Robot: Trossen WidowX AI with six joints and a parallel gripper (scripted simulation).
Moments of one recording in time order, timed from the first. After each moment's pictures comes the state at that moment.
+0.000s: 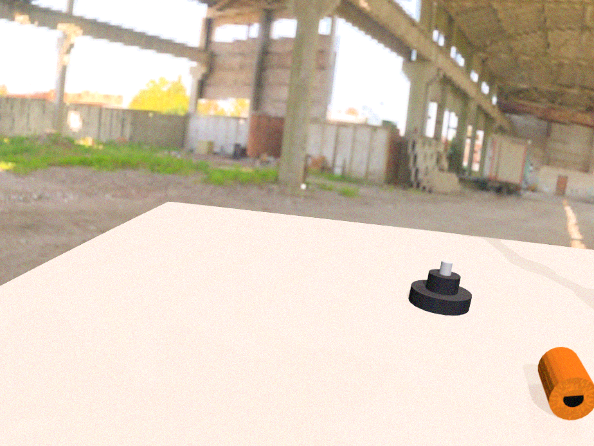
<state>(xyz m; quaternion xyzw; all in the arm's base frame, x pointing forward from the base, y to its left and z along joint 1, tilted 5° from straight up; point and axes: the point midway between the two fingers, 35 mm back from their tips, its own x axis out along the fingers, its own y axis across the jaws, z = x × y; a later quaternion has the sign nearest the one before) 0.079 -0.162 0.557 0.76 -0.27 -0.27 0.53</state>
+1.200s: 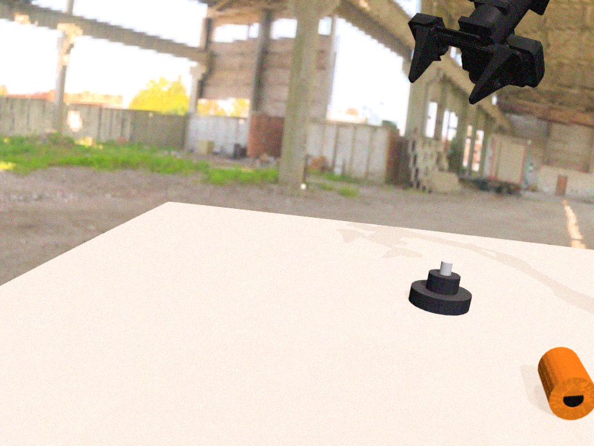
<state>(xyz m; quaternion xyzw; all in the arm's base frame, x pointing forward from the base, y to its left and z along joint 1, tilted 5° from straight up) 0.317 -0.105 0.304 0.85 0.21 -0.37 0.29</state>
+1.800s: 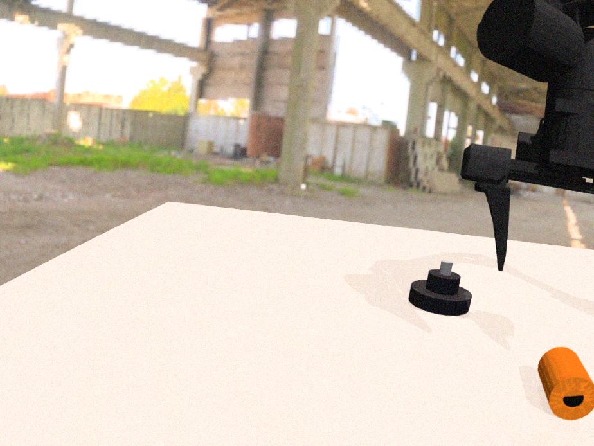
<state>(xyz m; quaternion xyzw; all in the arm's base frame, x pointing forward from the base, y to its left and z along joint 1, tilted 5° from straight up) 0.298 0.101 0.134 0.66 0.37 -0.54 0.38</state>
